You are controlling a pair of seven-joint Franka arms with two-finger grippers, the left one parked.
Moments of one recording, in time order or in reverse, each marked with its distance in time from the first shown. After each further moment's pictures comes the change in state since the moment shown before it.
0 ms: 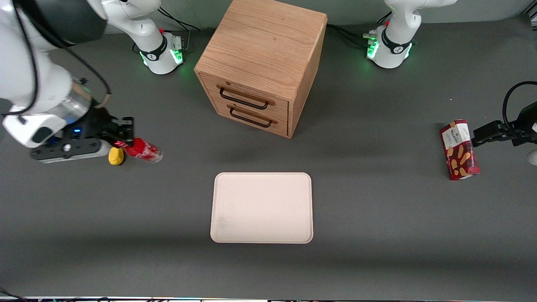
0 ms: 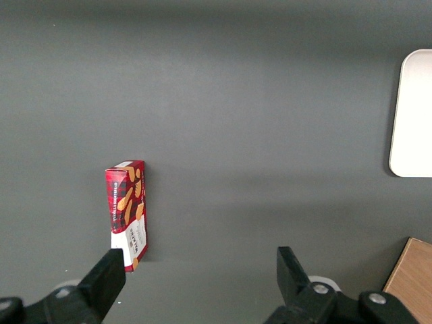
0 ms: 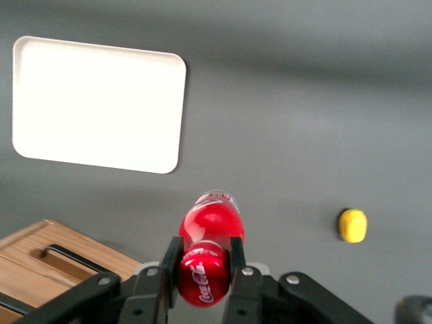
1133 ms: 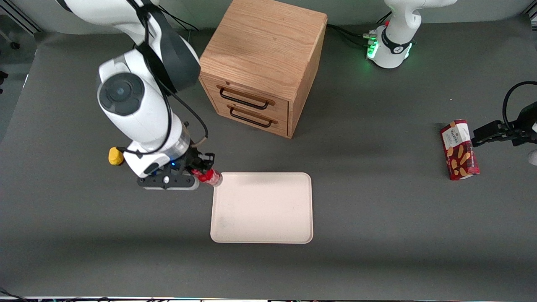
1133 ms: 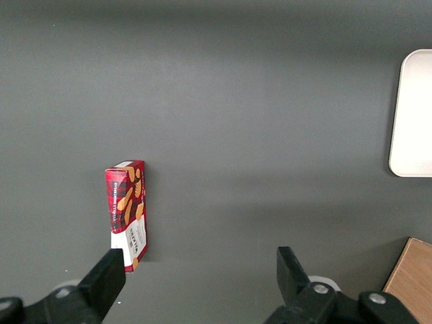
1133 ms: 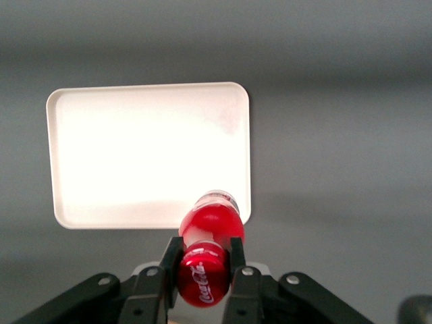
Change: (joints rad) arm 0.141 0.253 -0.018 0.039 0.000 0.288 0.251
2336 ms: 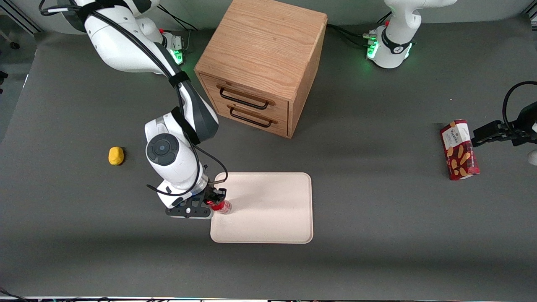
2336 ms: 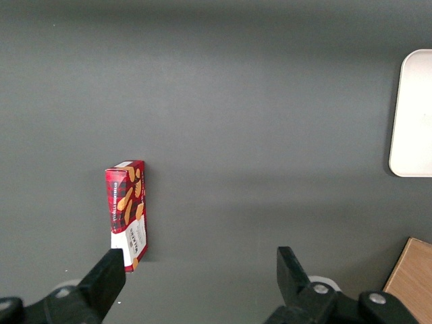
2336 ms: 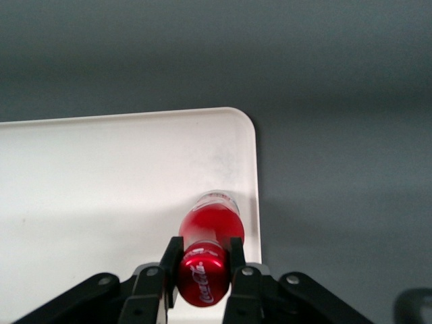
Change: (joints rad) arm -0.003 0.126 -0.040 -0.225 -0.004 0.431 0.002
